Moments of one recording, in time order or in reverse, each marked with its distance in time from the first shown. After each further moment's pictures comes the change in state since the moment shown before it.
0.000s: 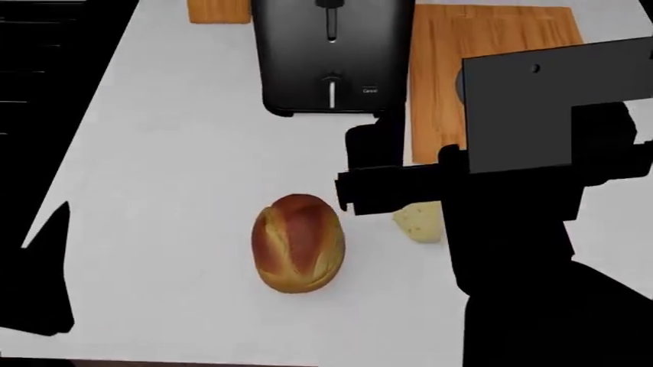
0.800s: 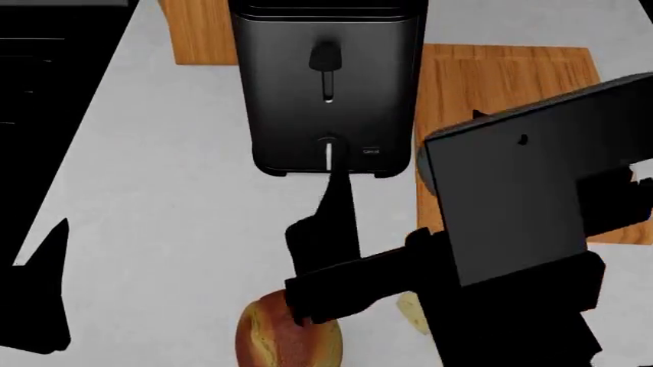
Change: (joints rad) left arm 0.047 -0.043 0.006 0.021 -0.020 0.044 0.003; right arm 0.123 0.213 -0.064 -0.062 0.977 -0.079 0.624
